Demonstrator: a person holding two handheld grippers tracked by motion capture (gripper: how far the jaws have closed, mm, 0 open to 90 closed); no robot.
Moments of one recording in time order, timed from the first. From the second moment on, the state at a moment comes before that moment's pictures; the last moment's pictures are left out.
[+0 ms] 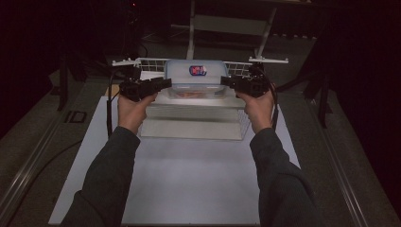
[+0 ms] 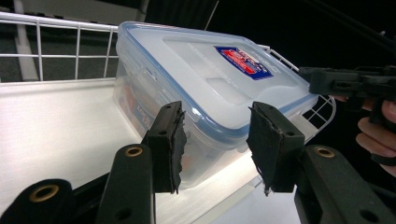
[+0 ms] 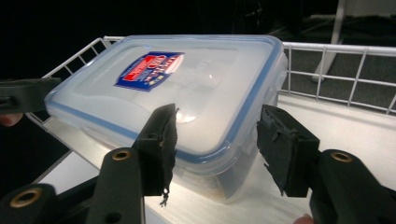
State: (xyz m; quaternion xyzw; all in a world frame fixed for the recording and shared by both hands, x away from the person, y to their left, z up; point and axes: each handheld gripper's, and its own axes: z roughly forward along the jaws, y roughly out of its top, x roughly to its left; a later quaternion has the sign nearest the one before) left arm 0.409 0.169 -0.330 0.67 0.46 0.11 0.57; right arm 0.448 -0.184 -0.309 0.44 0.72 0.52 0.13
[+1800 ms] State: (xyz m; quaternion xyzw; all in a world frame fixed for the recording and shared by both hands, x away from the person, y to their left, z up) left arm 0.232 0.232 -0.402 0.70 0.40 0.27 0.52; right arm 0.272 -0.268 -0.371 0.31 0.77 0.50 0.24
